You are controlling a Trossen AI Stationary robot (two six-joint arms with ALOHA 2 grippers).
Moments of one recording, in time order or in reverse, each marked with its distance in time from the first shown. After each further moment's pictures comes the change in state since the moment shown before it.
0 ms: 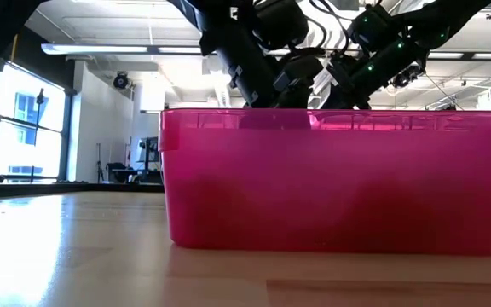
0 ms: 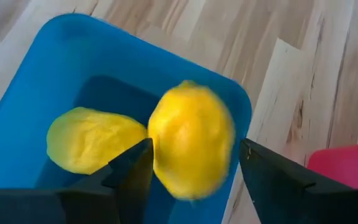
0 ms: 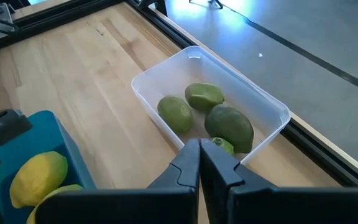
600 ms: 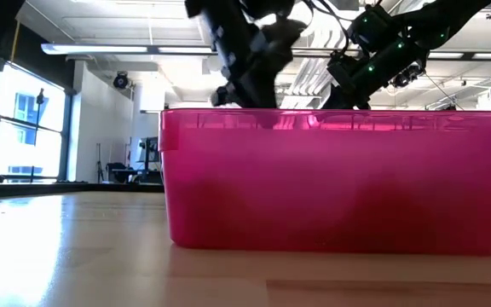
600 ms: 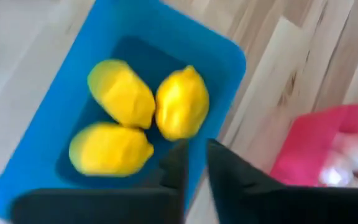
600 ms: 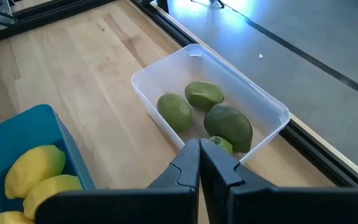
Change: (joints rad) left arm -0.003 -0.100 0.076 -0.298 -0.023 -0.069; right arm 0.000 0.000 0.000 -0.006 -0.002 -0.030
